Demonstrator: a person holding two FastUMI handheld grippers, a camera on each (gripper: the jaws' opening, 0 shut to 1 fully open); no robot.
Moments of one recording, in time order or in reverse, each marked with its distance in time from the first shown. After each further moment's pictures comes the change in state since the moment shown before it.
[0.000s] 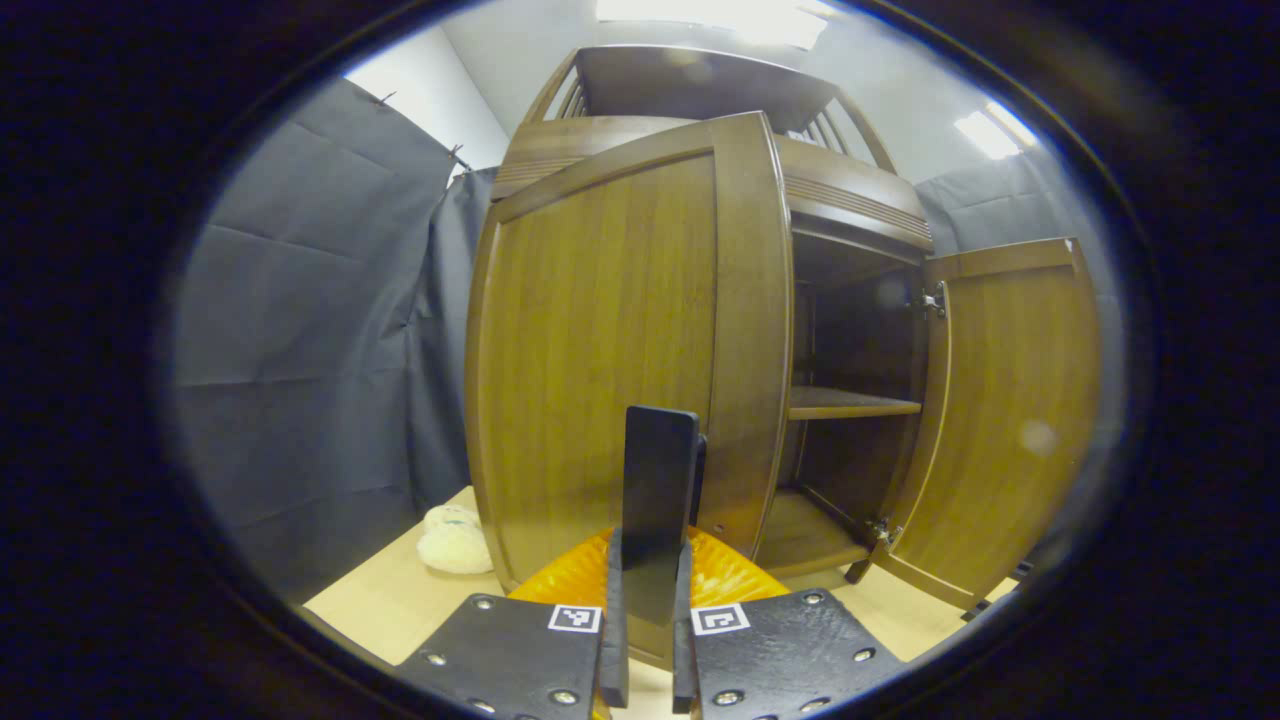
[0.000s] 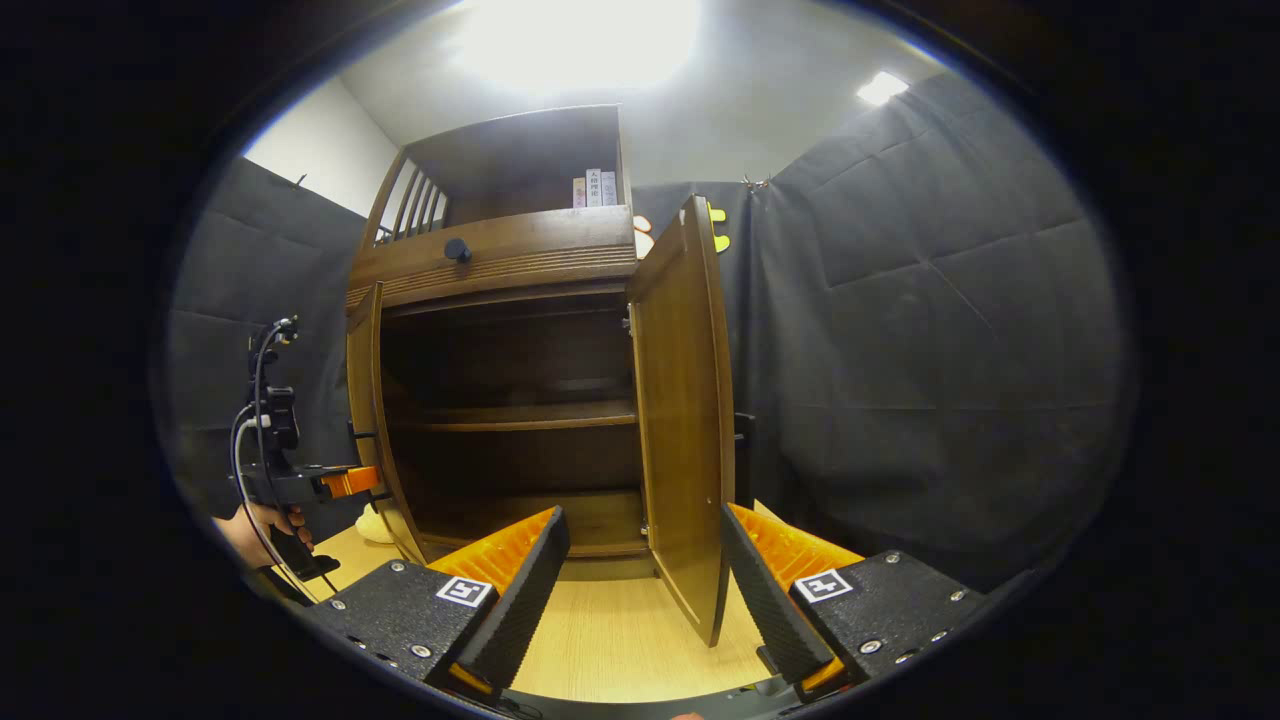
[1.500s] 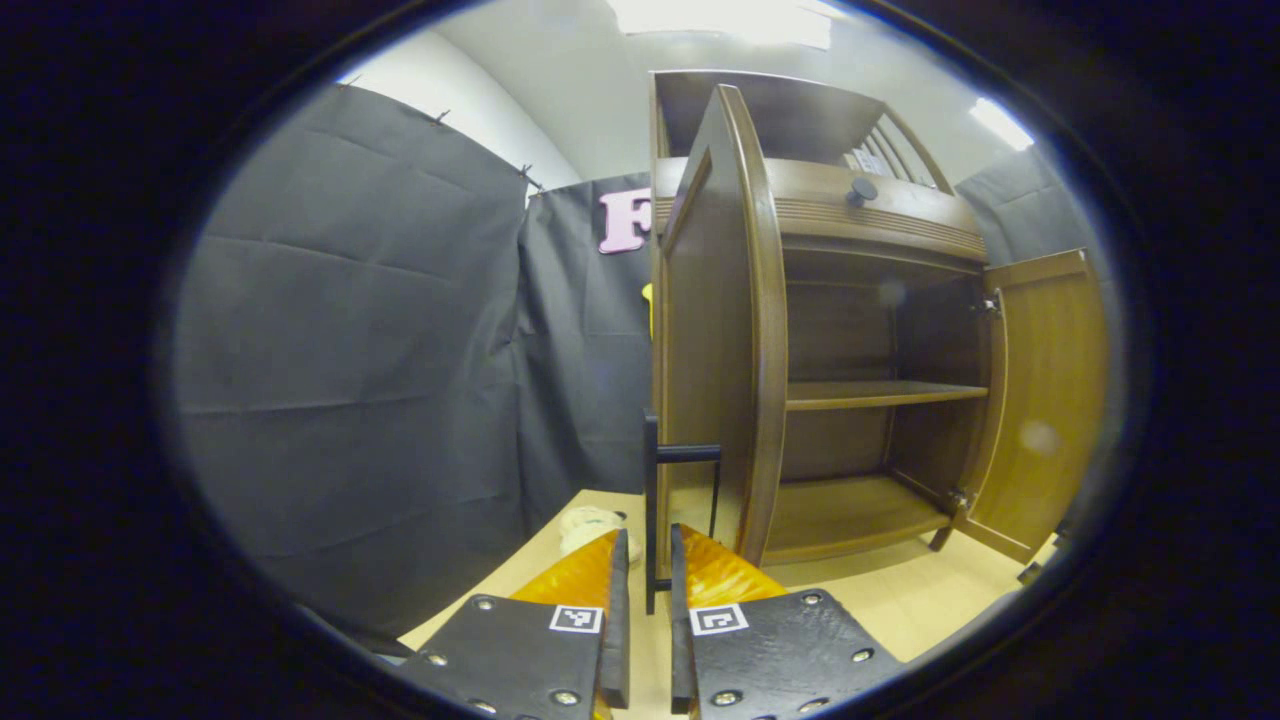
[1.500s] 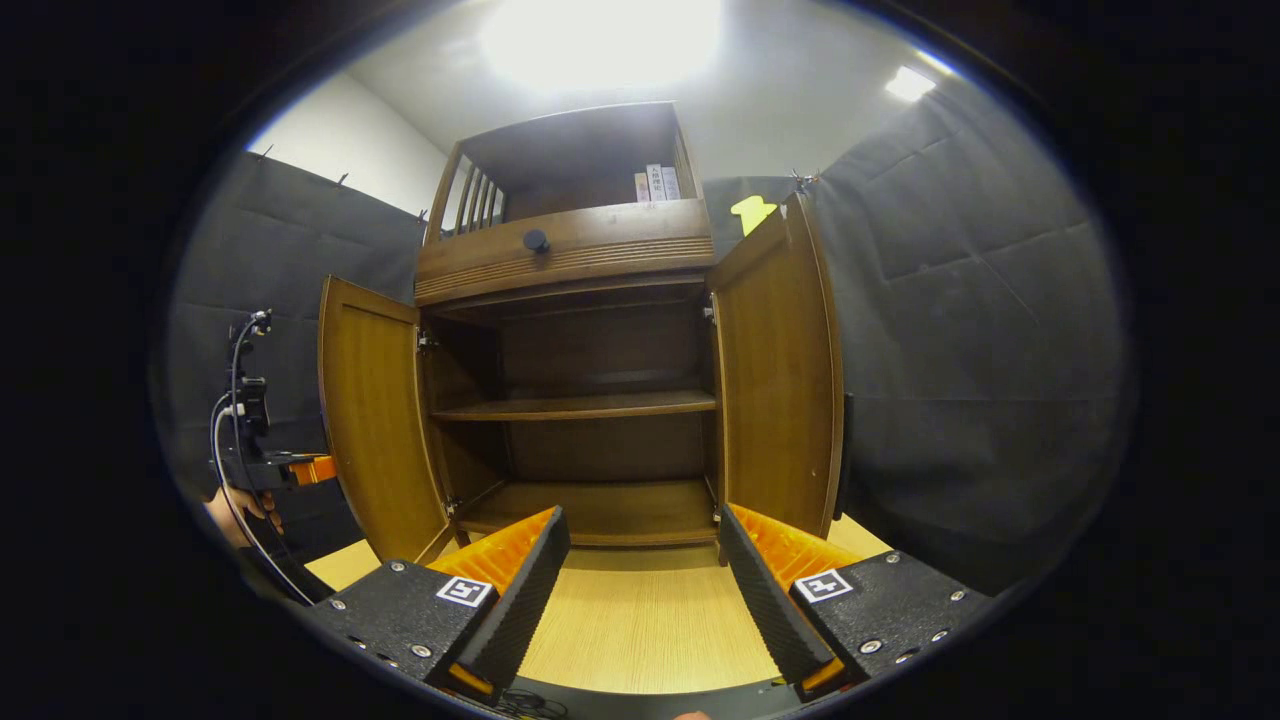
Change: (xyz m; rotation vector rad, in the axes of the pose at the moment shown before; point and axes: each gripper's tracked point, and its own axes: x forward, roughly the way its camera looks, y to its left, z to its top) left arm -0.081 0.104 0.007 0.039 -0.028 0.222; right arm -0.019 0.068 -0.015 -0.007 0.015 0.134
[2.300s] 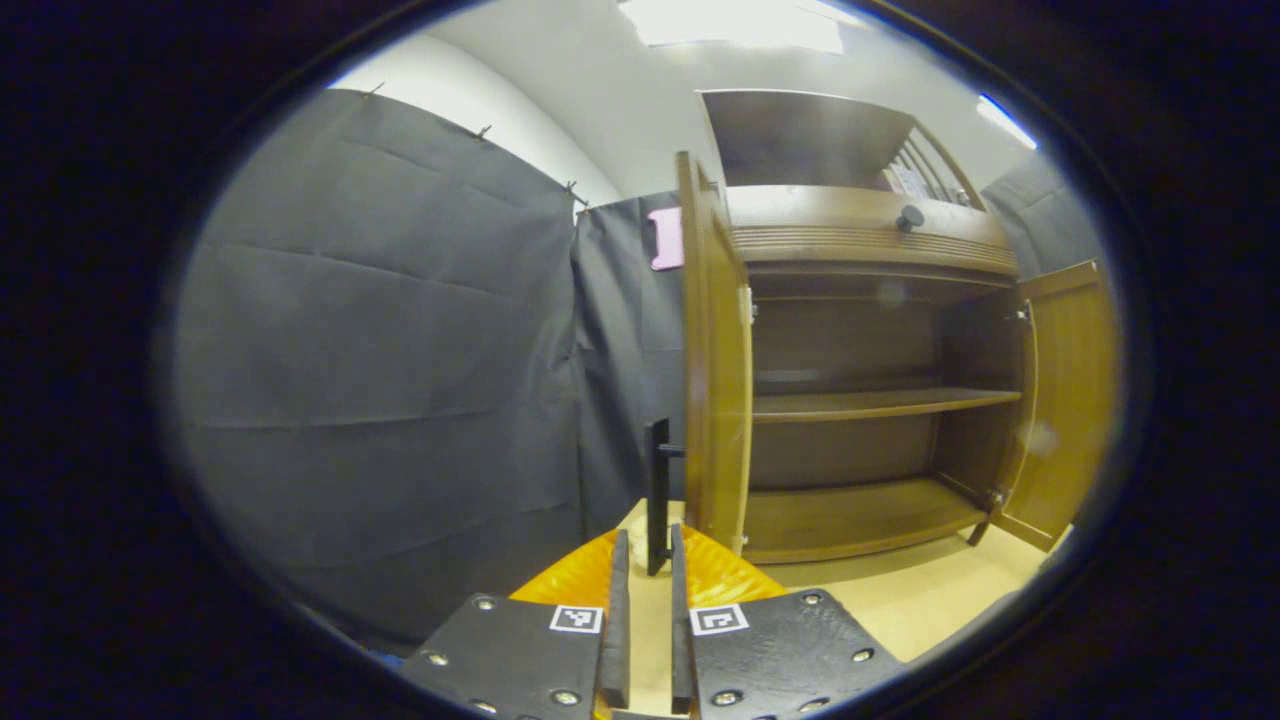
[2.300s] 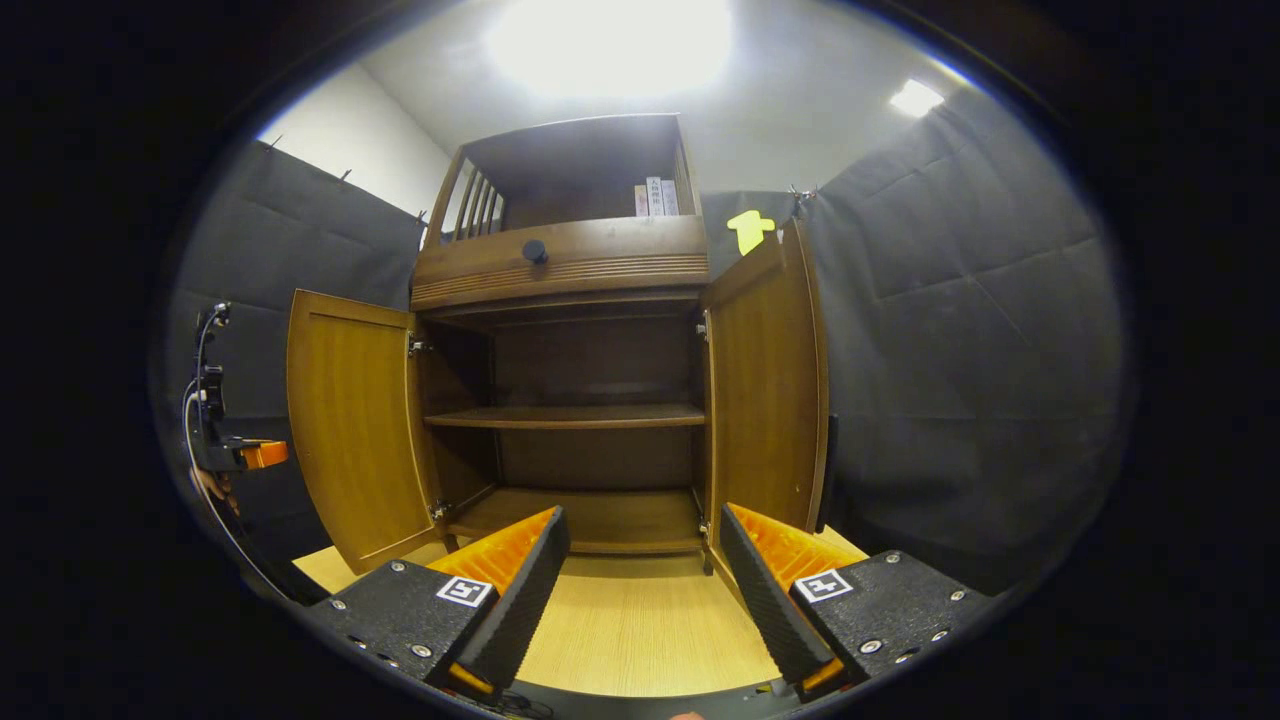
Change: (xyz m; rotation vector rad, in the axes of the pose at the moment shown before) left arm -0.018 0.004 0.005 0.011 -0.044 0.100; right arm -0.016 0.001 0.017 -0.038 -0.036 -0.029
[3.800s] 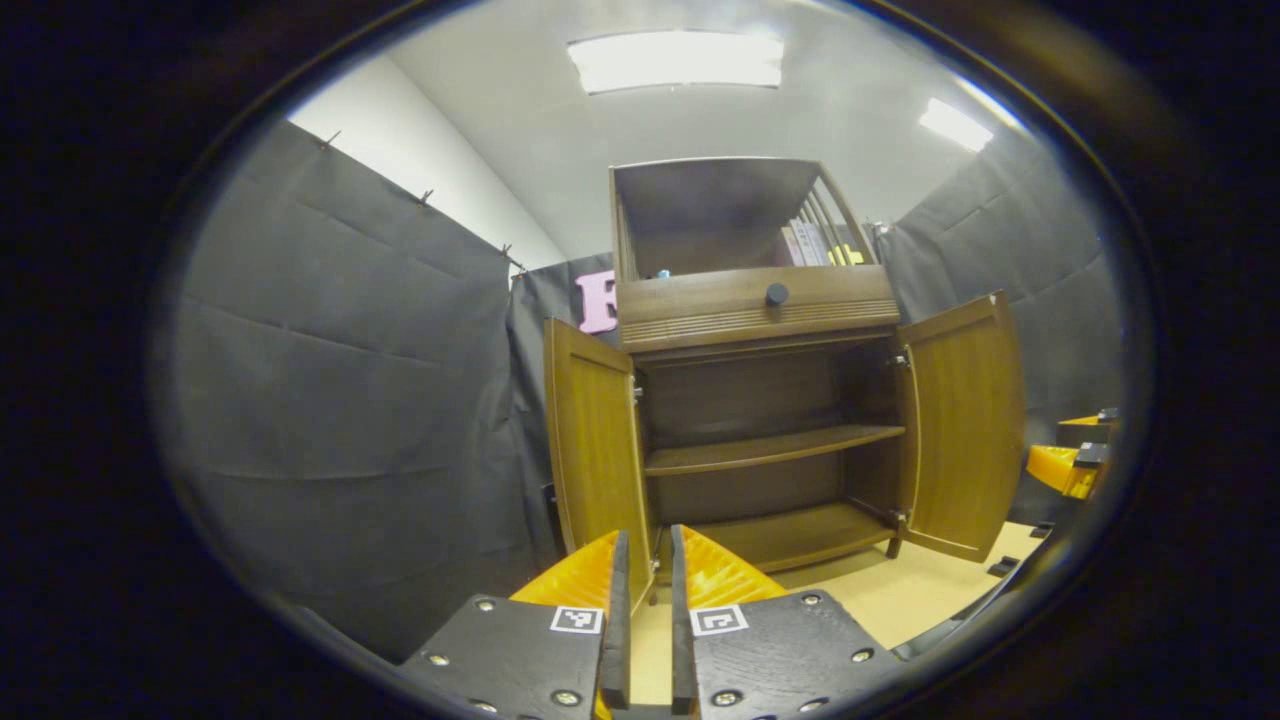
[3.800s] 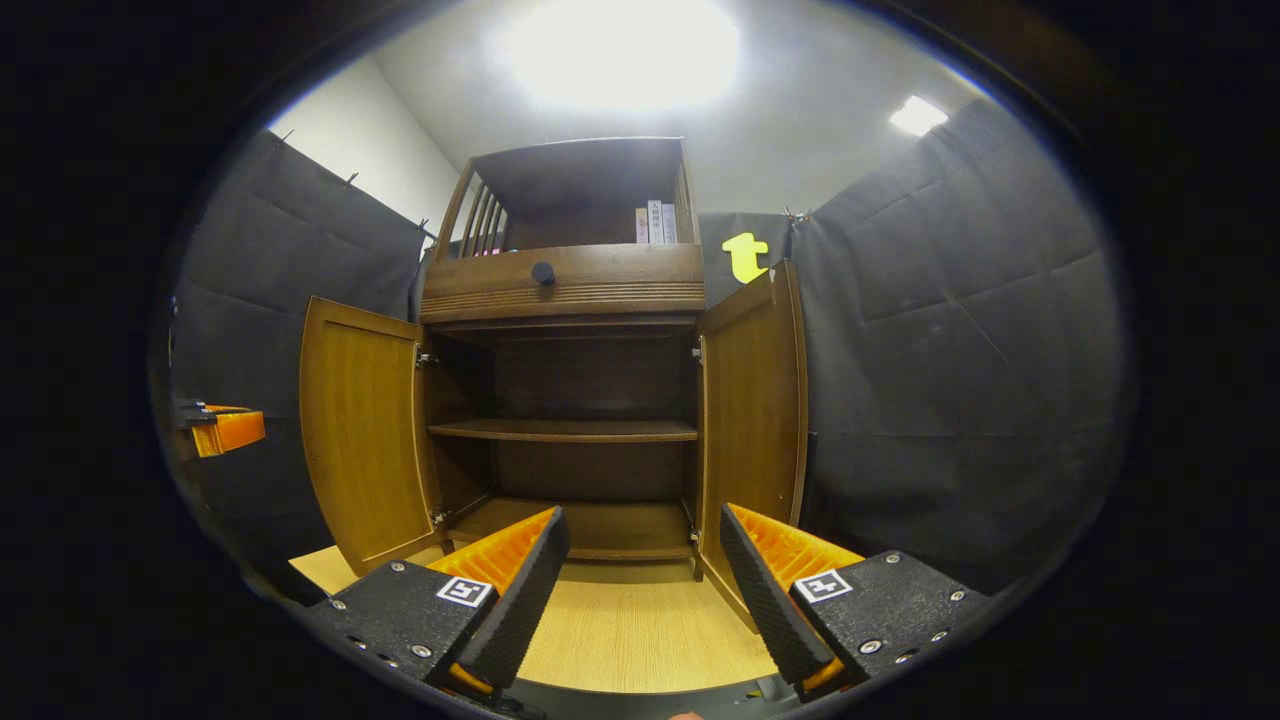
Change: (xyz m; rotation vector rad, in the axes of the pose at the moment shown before) left arm -0.045 -0.051 0.055 0.056 -0.156 -0.170; right arm -0.028 0.009 0.012 -0.024 -0.044 -0.041
